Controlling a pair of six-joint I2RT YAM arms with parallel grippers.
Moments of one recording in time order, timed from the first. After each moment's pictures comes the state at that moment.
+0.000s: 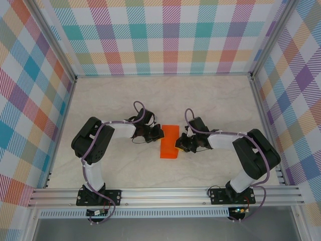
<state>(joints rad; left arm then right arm) -0.56 1.91 0.96 -0.07 0.49 -0.83 0.57 1.60 0.67 -0.10 -0.53 0.92</state>
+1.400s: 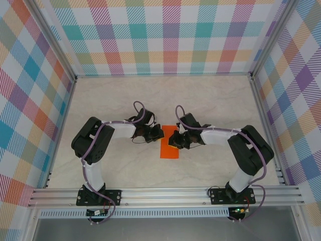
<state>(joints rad) -0.56 1.91 0.96 -0.07 0.49 -0.84 0.64 1.69 0.82 -0.15 -0.50 0.88</state>
